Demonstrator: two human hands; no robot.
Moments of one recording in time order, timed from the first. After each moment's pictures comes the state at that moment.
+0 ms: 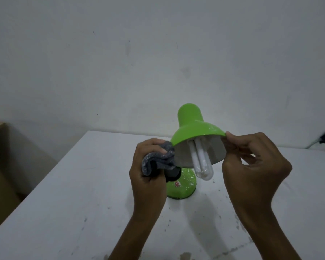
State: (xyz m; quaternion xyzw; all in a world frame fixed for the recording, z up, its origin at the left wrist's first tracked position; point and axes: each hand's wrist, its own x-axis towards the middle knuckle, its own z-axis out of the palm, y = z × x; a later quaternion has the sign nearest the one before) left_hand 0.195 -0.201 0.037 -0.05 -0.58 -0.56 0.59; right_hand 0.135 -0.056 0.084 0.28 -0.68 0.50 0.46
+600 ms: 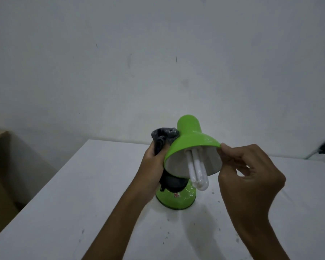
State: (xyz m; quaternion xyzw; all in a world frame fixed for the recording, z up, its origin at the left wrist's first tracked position) left_hand 0.169 -0.219 0.073 0.09 -0.52 -0.82 0.24; right_hand 0.135 -0.056 0.086 0.29 -0.68 0.49 0.46
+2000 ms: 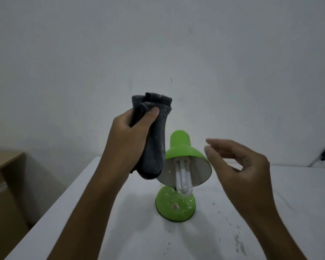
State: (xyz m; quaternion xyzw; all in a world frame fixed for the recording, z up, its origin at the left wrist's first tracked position) left_hand 0.232 -0.210 0.194 0.08 -0.67 -0.61 0.41; right_hand 0.160 -0.032 0.142 0.30 -0.66 0.66 0.20
